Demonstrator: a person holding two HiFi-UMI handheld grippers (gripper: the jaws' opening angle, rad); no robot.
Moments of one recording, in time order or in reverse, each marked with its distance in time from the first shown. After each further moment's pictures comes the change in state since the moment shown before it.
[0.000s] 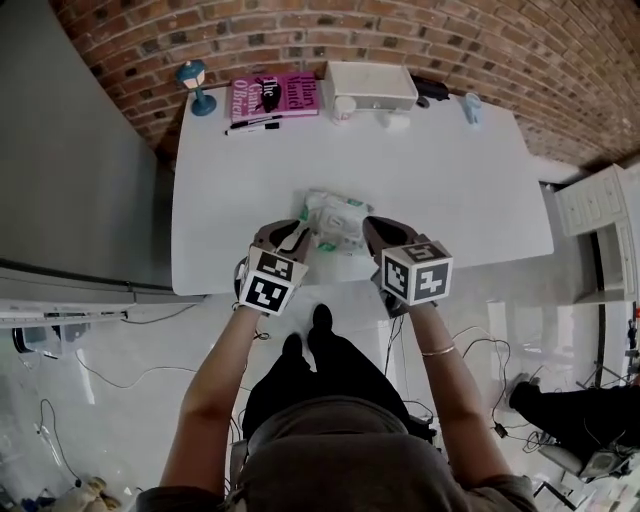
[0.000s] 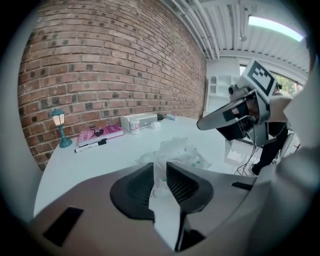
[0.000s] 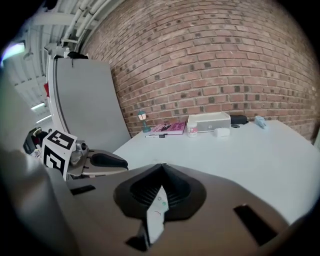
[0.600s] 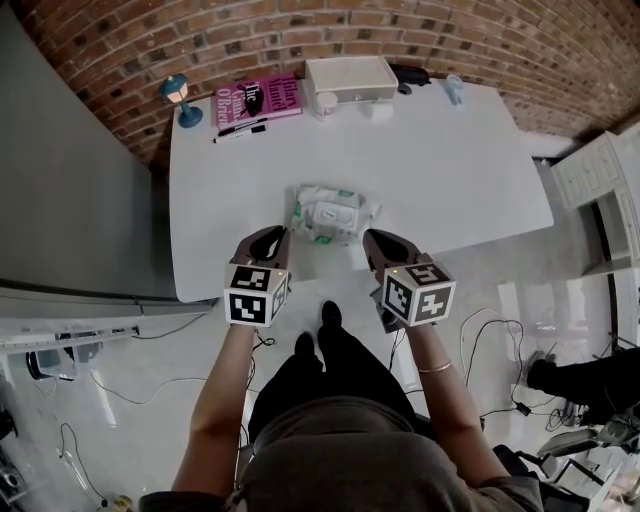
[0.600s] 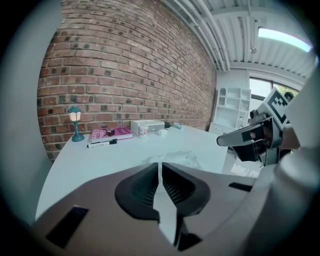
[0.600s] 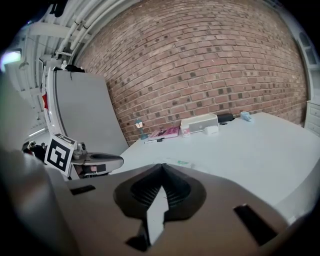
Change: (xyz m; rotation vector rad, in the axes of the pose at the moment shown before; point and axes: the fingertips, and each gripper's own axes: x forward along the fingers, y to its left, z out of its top) left arm -0.041 0.008 0.004 -0.137 -0.084 0.057; right arm -0.044 0.016 -0.027 0.124 -0.107 -0.039
